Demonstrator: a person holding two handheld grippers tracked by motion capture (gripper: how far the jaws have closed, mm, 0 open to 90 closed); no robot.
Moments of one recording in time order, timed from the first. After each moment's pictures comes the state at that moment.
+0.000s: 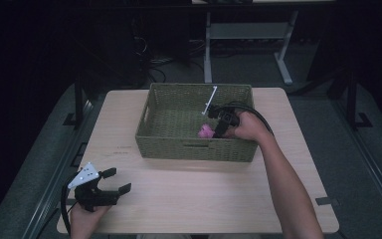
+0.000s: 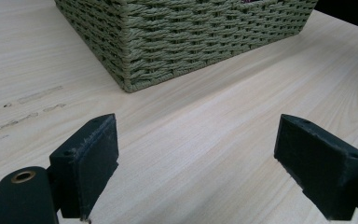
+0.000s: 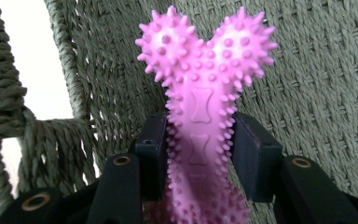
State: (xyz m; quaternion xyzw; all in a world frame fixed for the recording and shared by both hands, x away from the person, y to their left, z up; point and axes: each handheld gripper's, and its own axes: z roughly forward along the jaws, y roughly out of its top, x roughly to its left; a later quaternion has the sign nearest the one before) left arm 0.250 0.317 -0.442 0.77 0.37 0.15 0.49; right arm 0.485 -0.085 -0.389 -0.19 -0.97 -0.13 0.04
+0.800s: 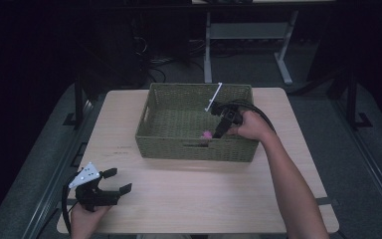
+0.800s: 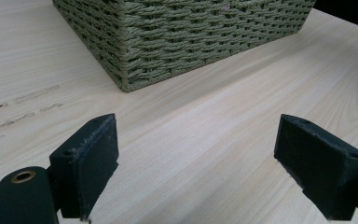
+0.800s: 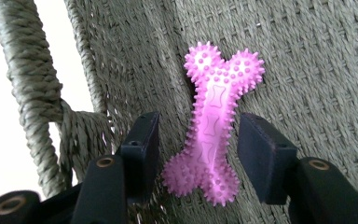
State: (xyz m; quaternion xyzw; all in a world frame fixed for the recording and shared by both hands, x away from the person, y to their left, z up) left arm 0.251 0.316 -0.443 0.77 0.38 0.15 0.49; right arm 0.481 -0.094 -0.376 -0.21 -0.96 -0.16 0.05
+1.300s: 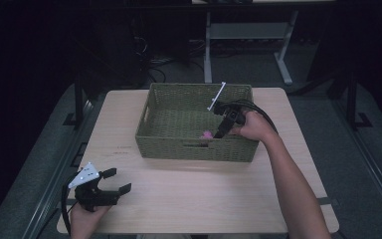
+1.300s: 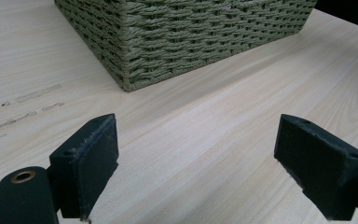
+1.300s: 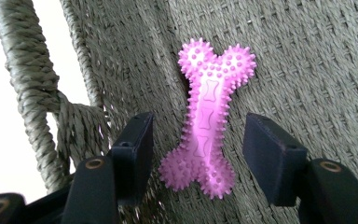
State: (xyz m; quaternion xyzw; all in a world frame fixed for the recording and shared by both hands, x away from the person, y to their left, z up) left arm 0.250 0.317 -0.442 0.77 0.38 0.15 0.49; right arm 0.479 -0.102 -0.374 -0.22 -0.96 -0.16 0.04
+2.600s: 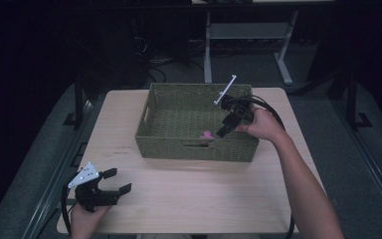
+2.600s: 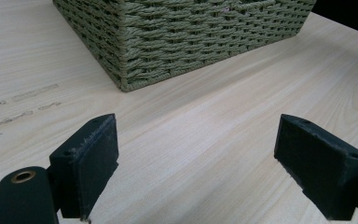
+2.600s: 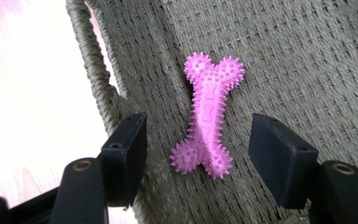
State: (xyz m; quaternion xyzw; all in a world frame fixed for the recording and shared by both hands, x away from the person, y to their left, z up) left arm 0.250 0.317 -0.443 0.77 0.38 0.14 0.49; right arm 0.460 -0.119 -0.340 -0.23 -0.95 -0.21 0.01
